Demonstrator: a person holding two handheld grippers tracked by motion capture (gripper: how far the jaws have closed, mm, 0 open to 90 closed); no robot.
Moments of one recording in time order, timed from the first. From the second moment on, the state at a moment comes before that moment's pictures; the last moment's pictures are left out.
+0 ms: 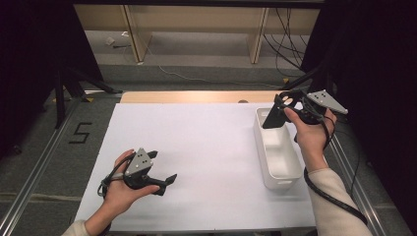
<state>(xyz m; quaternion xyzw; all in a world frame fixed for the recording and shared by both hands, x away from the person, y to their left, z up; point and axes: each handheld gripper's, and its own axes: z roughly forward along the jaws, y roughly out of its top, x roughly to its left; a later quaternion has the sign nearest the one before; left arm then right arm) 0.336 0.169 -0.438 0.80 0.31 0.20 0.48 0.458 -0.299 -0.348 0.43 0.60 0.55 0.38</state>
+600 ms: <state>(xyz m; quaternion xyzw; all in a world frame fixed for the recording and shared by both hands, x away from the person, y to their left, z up) 0.336 0.169 -0.439 0.79 0.31 0.20 0.48 0.463 -0.298 -0.349 0.43 0.61 0.54 0.38</state>
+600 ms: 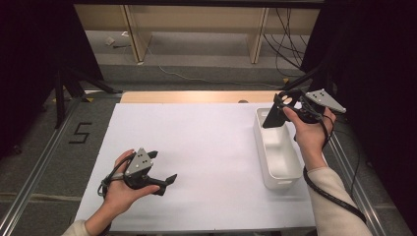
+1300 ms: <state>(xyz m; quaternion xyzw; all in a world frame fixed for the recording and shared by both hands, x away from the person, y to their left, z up) 0.336 0.169 -0.438 0.80 0.31 0.20 0.48 0.470 -0.297 -0.352 0.43 0.61 0.54 0.38</state>
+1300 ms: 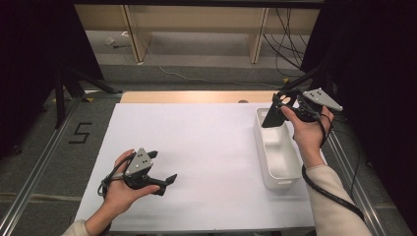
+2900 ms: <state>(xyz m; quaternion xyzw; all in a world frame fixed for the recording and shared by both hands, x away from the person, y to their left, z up) 0.336 0.169 -0.439 0.80 0.31 0.20 0.48 0.481 -0.297 -0.355 0.44 0.62 0.53 0.38</state>
